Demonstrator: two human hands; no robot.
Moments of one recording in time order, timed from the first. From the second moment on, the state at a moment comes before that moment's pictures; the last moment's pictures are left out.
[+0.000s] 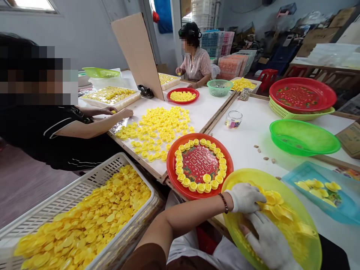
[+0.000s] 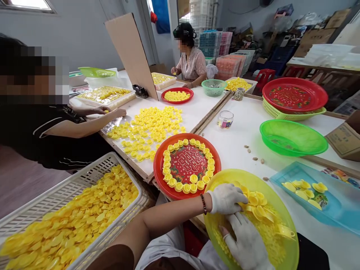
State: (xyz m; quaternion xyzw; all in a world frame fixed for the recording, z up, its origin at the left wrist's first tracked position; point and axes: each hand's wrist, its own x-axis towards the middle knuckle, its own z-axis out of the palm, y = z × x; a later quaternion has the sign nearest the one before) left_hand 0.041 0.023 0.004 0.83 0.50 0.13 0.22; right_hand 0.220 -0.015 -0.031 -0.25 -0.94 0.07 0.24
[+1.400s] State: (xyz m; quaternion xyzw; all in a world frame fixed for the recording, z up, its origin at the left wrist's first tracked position) left_hand 0.046 0.067 0.018 0.74 0.63 0.10 0.18; right_hand 0.240 0.023 0.019 -0.24 -0.12 0.85 0.44
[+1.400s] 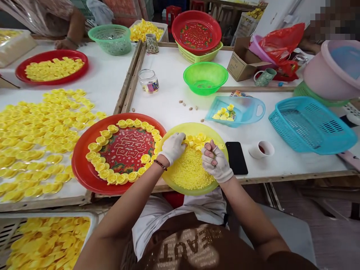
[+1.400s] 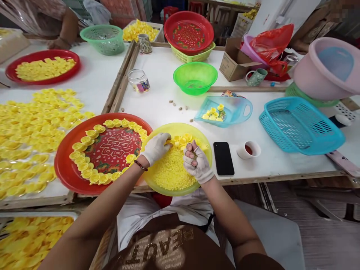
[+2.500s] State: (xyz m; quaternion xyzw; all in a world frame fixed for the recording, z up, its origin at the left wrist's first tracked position) left_hand 0.057 -0.021 0.013 0.73 0.52 0.35 0.28; right_hand 0.179 0.021 0.034 -0.32 -0.39 0.59 0.62
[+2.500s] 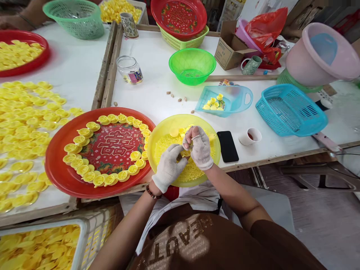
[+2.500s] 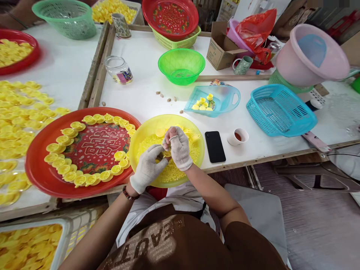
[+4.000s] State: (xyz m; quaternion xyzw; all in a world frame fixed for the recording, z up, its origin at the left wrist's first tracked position) left_hand -0.101 0.033 -0.014 0.65 0.72 0.16 0.17; right_hand 0.227 0.007 0.012 -0.50 -0.61 0.48 0.39
